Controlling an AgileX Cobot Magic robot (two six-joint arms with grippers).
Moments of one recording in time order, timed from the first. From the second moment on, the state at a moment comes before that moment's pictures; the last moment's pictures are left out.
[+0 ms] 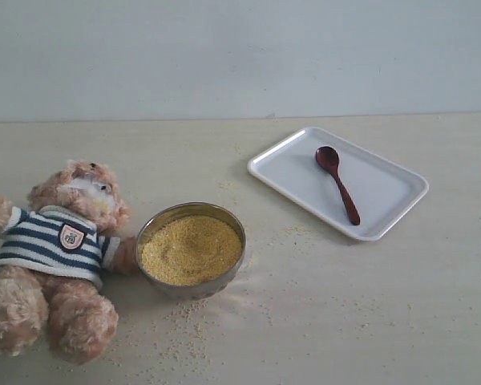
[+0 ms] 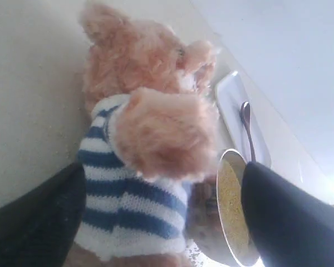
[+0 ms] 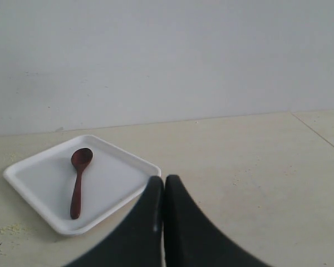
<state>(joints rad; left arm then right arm) 0.70 1.58 -0.44 -1.55 1.08 1.52 -0.01 0.01 -0.01 0.05 0.15 0.03</state>
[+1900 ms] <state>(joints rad) 0.50 0.92 -0.44 -1.59 1.00 1.40 -0.01 0.01 -0.01 0.05 0.15 0.03</state>
